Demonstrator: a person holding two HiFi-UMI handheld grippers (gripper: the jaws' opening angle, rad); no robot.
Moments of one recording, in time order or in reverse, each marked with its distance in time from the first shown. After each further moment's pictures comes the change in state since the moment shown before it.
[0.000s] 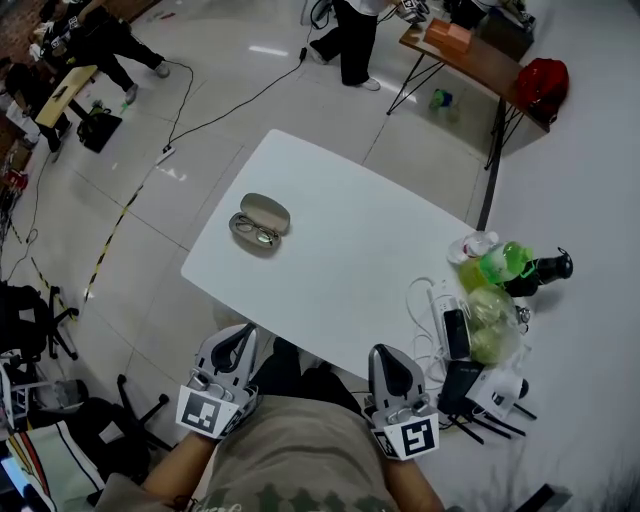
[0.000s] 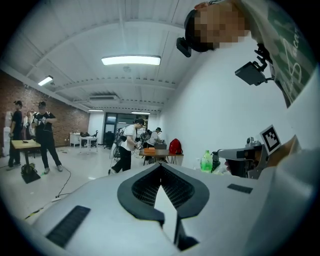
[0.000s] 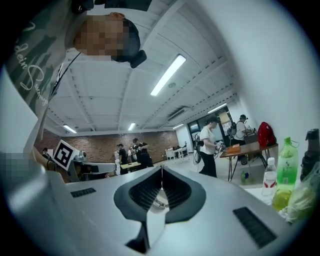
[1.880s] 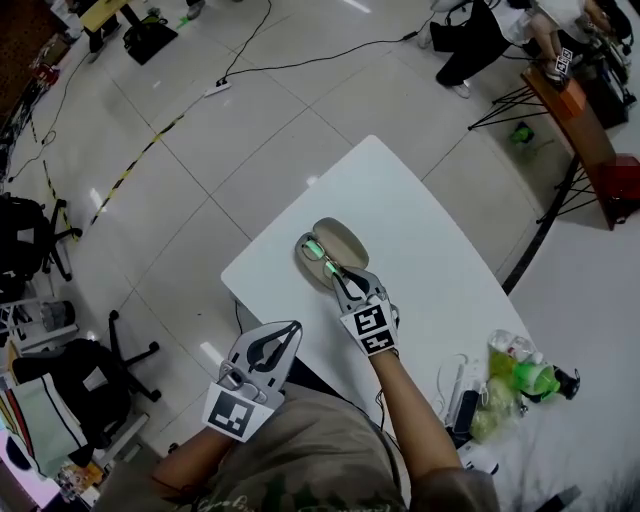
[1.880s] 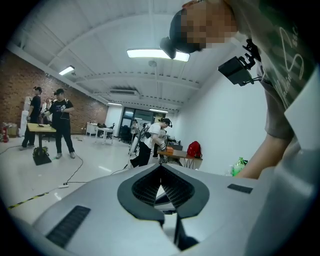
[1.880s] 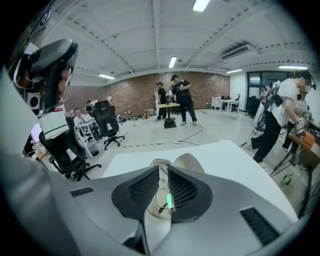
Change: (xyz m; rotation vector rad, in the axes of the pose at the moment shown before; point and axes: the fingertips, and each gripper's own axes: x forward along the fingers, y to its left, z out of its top) left arm 0.067 0.169 -0.022 -0.134 0.072 0.119; right arm 0.368 0.044 -0.238 -0.308 0.720 0.483
